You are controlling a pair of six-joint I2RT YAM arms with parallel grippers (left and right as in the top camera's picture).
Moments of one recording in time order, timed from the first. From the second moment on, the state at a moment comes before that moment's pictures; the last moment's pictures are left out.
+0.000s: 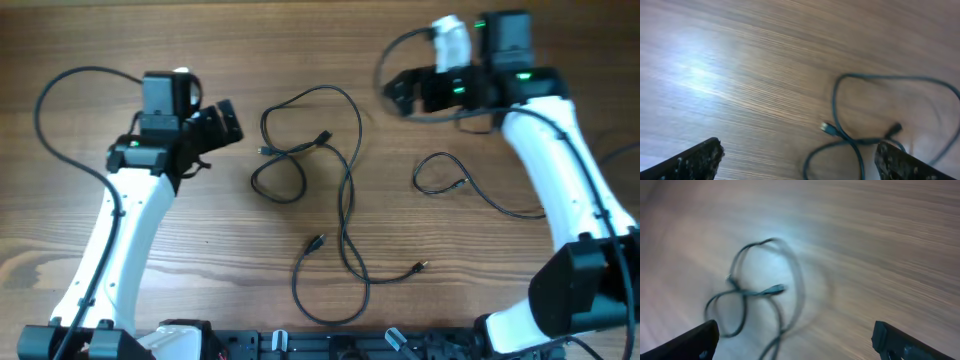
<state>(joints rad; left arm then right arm) -0.06 1.41 1.12 -0.65 -0.03 -0.38 0.15 1.70 1.45 -0.69 -0.50 -0.07</state>
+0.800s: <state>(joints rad) 0.07 1.41 1.12 -0.67 -0.01 -0.43 0.65 2.11 1.45 -0.21 -0.47 -0.12</state>
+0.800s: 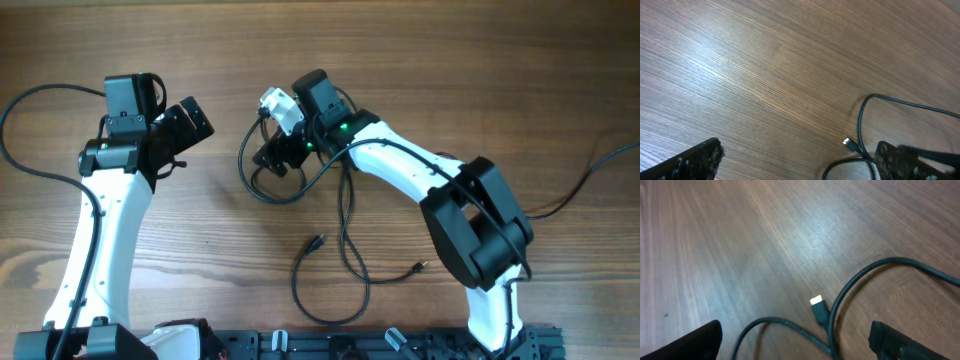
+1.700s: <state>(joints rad) 0.07 1.41 1.12 -0.70 0.02 -0.43 0.65 2.24 1.46 -0.13 -0.38 -0.10</state>
